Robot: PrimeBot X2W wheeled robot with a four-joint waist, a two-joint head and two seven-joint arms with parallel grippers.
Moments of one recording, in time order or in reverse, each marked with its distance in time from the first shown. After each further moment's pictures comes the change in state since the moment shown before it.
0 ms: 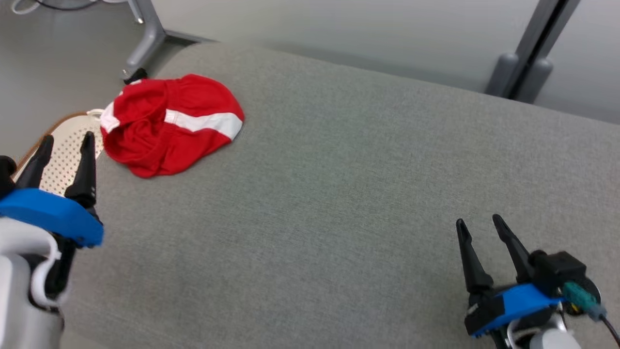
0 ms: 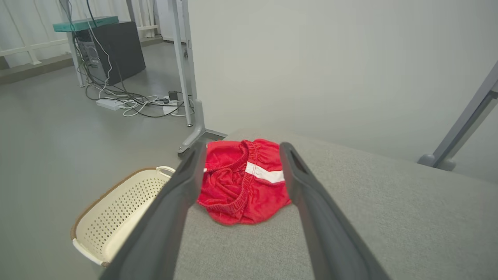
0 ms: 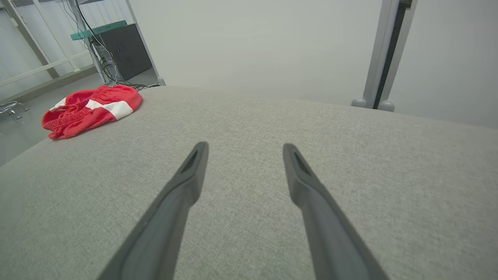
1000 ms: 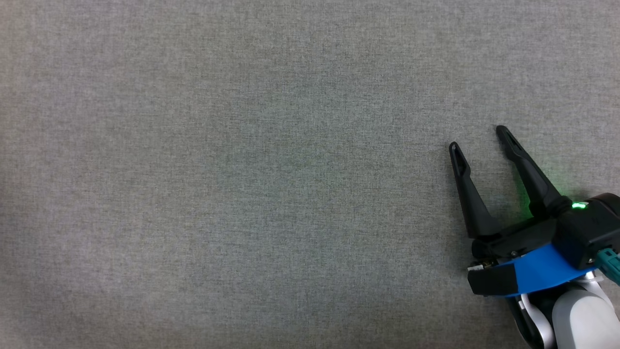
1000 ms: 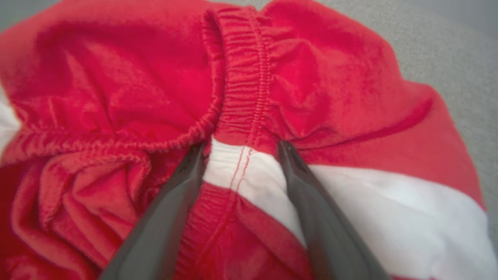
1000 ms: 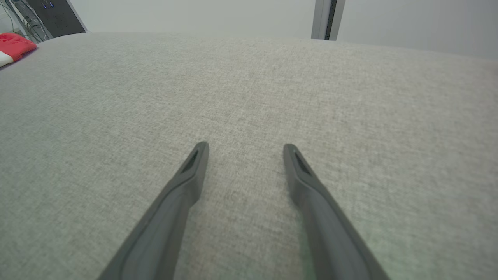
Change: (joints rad) left arm -0.496 0.200 0.077 0.586 -0.134 0.056 0.133; right arm -0.114 -0.057 0.094 -0.396 -0.071 0.000 0.146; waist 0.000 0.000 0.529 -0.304
